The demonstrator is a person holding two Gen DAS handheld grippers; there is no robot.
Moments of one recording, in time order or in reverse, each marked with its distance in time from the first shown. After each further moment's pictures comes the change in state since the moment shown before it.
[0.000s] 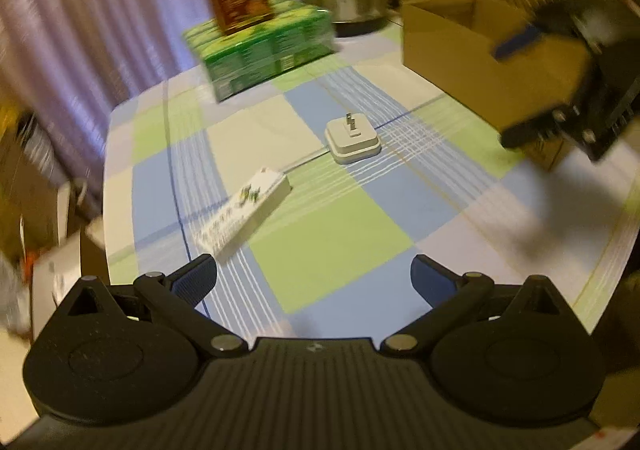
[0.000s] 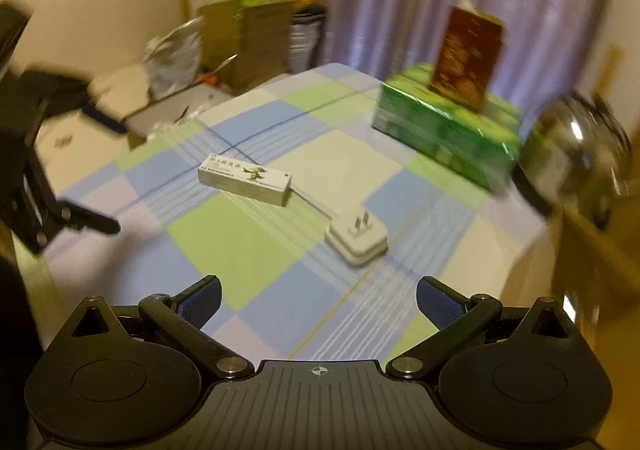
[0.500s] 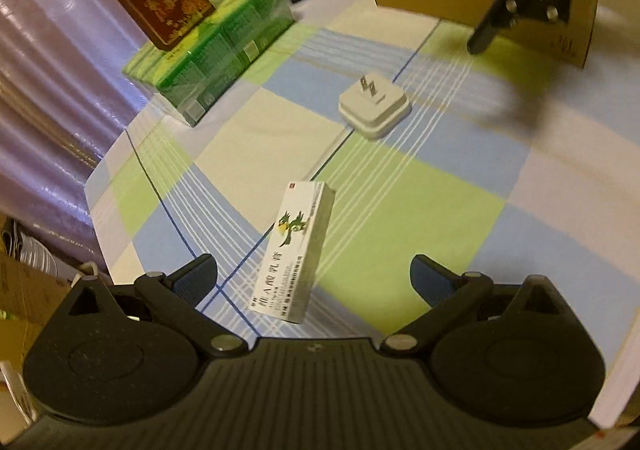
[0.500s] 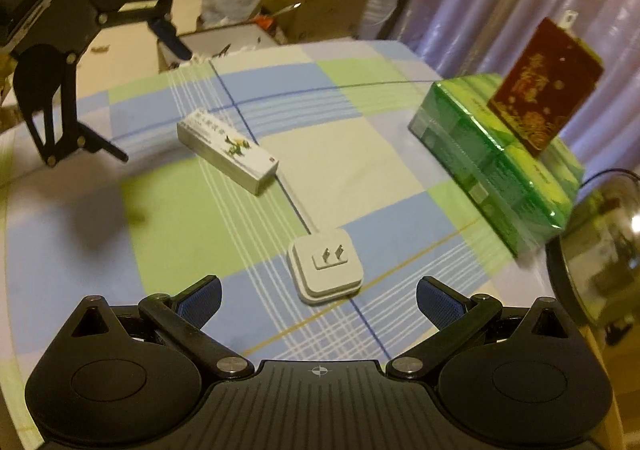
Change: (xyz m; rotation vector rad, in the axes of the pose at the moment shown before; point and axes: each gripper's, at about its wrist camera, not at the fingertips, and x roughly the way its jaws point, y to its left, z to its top) left arm 0.086 0.040 0.024 0.368 0.088 -0.012; right arm 0.085 -0.052 0.038 -0.278 0.132 0.106
